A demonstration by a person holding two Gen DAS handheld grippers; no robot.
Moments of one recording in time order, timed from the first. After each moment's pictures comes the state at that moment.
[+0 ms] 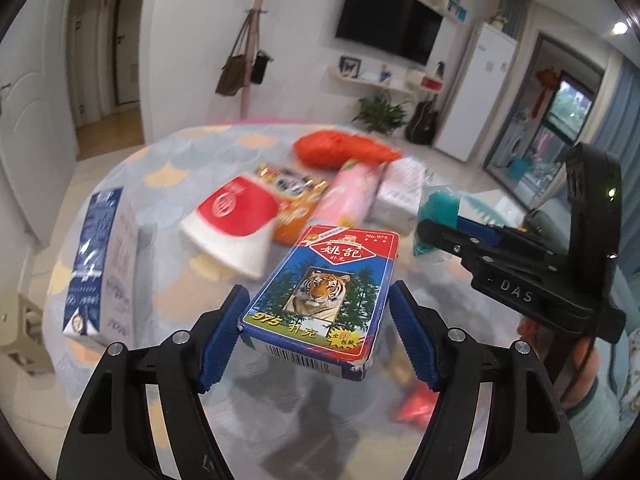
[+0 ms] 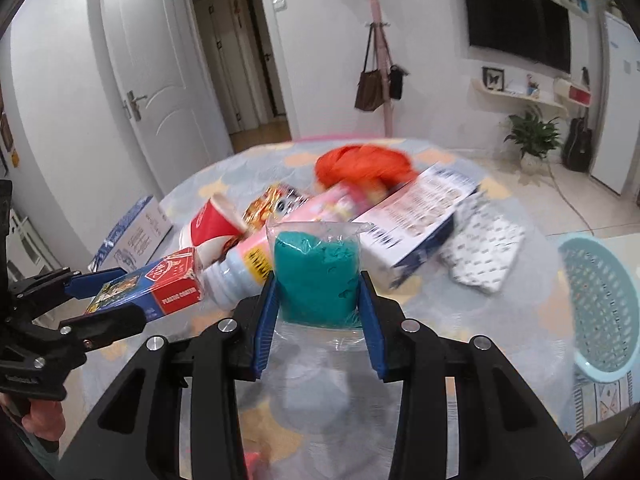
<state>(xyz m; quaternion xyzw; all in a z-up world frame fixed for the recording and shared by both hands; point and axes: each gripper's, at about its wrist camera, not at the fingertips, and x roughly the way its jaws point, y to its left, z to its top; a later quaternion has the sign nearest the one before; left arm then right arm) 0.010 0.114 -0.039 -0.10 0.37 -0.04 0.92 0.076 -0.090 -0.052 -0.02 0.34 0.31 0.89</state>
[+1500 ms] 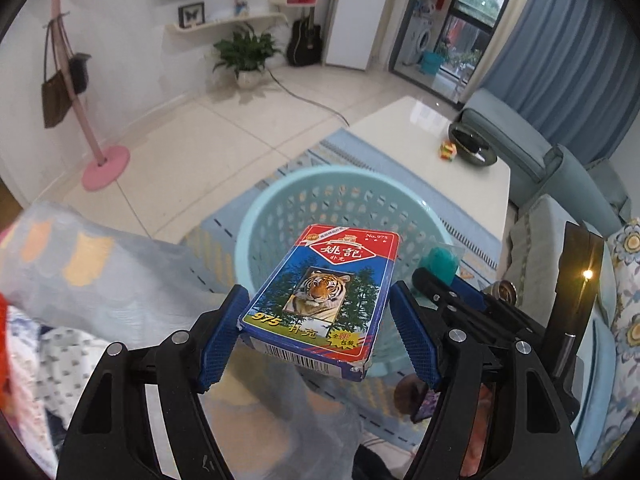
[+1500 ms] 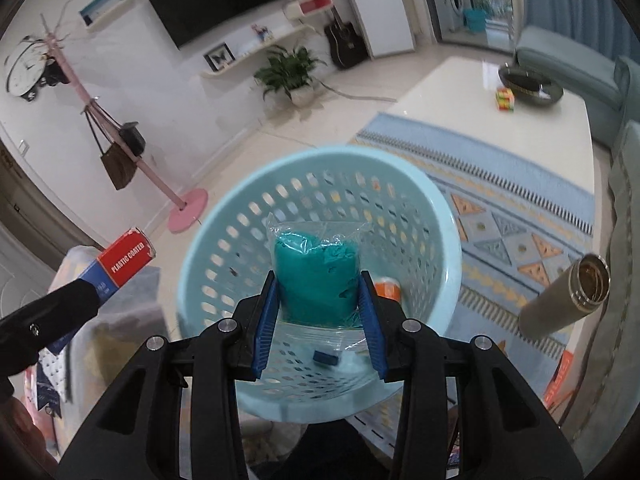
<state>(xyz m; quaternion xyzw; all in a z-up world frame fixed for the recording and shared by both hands) 0.274 -0.199 -0.090 0.03 0.48 -0.22 0.85 0.219 -0.410 -0.165 0.23 0.41 -0.06 0.88</state>
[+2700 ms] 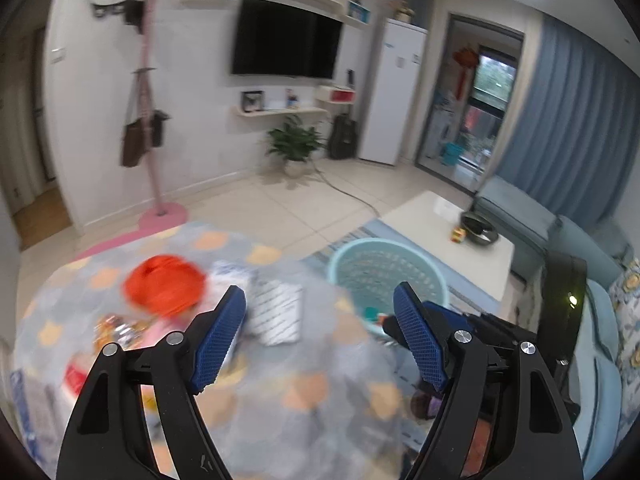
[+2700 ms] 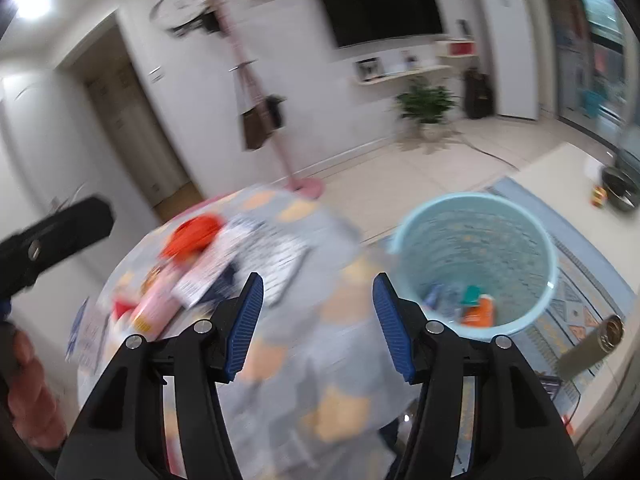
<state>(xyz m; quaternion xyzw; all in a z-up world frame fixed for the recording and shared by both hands) 0.102 -0.050 0.044 -0.02 0.32 -0.15 0.94 0.110 -0.236 -0.030 0.12 0.35 0.16 0.92</state>
